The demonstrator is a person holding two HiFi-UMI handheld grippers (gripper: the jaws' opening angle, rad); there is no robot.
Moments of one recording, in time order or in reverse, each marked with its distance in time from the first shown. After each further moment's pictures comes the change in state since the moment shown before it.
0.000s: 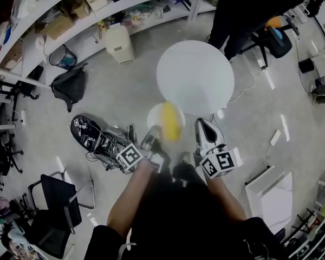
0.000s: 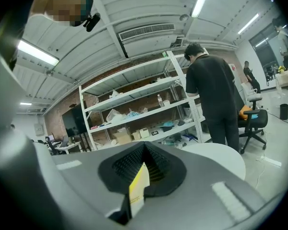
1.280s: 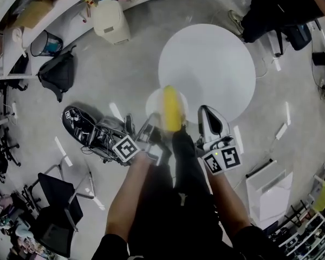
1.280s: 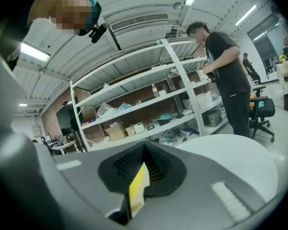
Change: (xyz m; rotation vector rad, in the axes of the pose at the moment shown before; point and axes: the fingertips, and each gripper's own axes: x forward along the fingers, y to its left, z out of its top) left arm 0.125 0.095 0.074 -0.025 0.026 -0.019; right arm 0.155 -0.079 -0.060 0.029 0.037 -0.008
